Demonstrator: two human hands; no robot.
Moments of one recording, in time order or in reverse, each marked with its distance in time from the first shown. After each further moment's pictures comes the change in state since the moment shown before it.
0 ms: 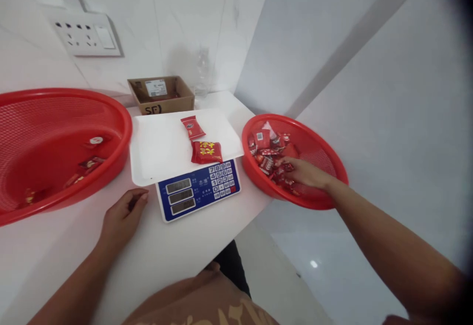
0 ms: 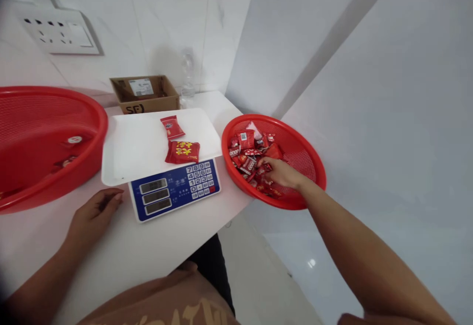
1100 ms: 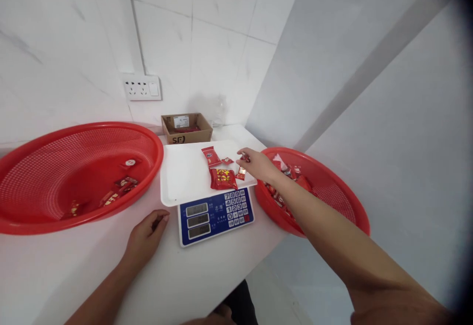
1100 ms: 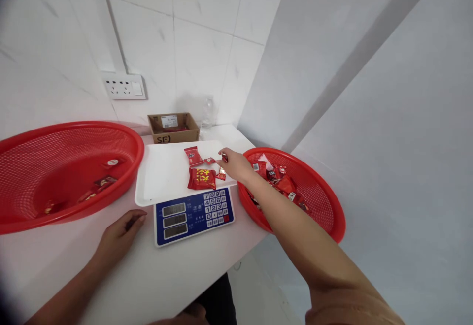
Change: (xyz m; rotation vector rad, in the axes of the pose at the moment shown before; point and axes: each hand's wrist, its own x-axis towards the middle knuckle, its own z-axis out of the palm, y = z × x) left_hand -0.002 -0.002 -0.004 -0.024 -0.036 0.086; right_hand 0.063 -0.161 0.026 -0.101 0.262 -0.396
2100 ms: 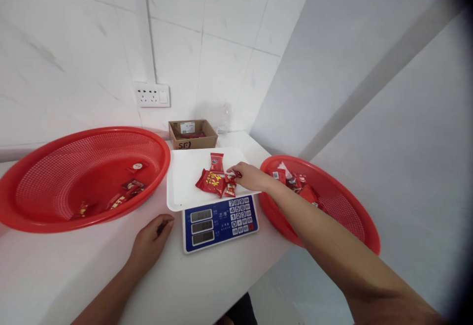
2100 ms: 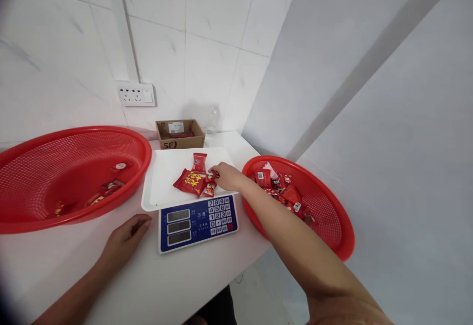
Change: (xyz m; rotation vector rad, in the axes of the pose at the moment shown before) left_hand 0.000 0.000 0.001 -0.013 0.015 0.027; right_hand 0.007 -0.023 0.011 -0.139 -0.262 -0.225
